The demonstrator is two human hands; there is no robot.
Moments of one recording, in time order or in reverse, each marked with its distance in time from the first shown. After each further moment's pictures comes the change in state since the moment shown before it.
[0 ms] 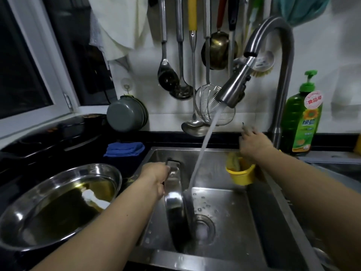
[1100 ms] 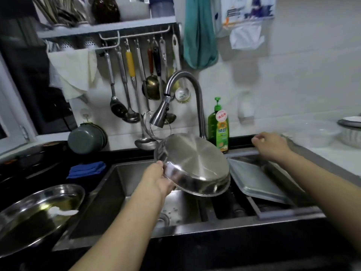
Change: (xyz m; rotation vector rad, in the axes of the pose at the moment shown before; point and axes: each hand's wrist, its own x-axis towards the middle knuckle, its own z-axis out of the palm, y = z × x) left_hand -0.157 -0.003 0.112 -0.574 -0.271 -0.243; right_hand -0.250 0.171 0.011 1.184 0.295 0.684
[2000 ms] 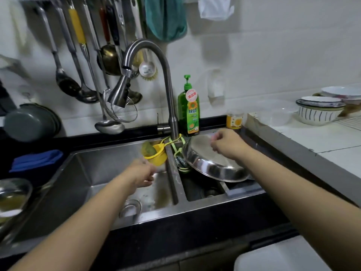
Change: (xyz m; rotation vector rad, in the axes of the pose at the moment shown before) left_hand 0.057 -0.049 -0.018 1.235 -0.143 0.183; right_hand -0.054 -0.004 0.019 0.237 -0.220 0.128
